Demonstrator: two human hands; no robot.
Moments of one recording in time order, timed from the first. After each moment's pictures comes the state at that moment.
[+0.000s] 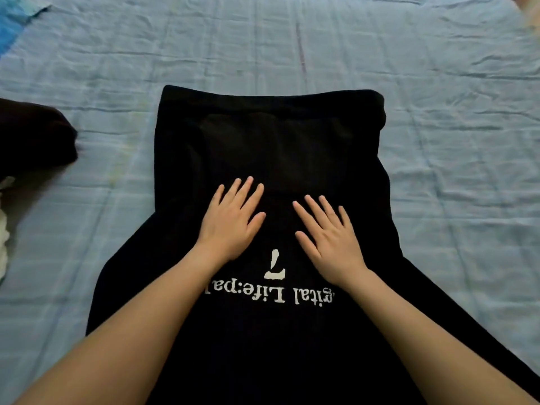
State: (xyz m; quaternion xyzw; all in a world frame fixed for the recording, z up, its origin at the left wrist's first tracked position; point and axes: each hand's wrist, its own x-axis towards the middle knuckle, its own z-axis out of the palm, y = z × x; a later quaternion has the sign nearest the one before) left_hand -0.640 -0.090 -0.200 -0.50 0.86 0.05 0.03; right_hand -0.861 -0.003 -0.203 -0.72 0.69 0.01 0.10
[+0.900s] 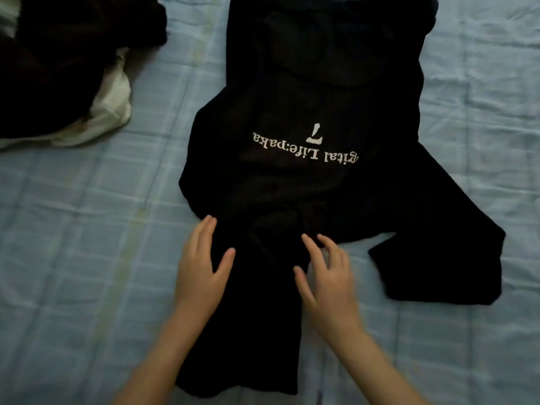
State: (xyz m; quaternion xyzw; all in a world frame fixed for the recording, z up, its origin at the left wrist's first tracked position) left_hand -0.507 0.279 -0.122 -0.70 0.62 0.29 -0.22; right_hand -0.725 0.320 -0.130 -0.64 0.70 -0.20 0.25
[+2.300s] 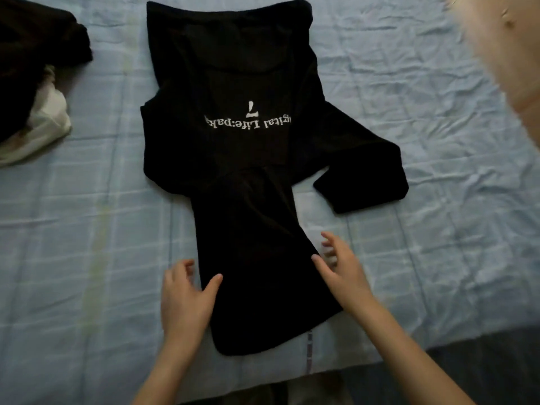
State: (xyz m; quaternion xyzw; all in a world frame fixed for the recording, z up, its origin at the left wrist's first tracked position) left_hand -0.484 0.400 -0.125 -0.73 0.57 0.33 -0.15; right_hand -0.760 0.464 -0.132 -0.46 0.79 -0.26 0.30
